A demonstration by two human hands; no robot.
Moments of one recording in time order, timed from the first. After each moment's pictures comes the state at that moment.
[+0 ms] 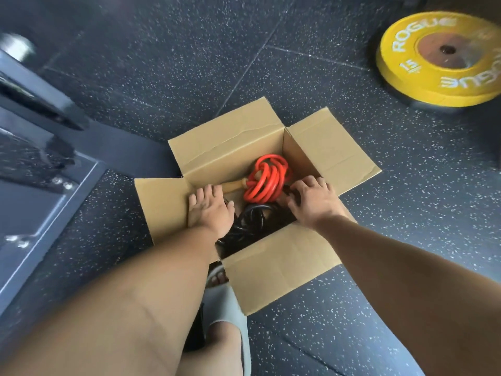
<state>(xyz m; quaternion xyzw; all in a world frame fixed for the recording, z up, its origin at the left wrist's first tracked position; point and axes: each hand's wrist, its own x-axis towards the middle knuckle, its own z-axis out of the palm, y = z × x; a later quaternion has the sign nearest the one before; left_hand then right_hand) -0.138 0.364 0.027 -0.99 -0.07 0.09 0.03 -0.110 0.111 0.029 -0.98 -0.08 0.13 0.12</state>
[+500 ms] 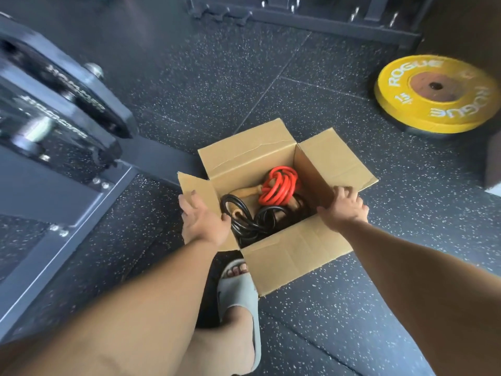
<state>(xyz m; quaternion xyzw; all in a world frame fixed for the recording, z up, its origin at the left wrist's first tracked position) -0.214 0.392 0.121 -0.94 -0.29 0.06 -0.19 -0.139 0.088 0.071 -0.97 0.12 0.19 0.11</state>
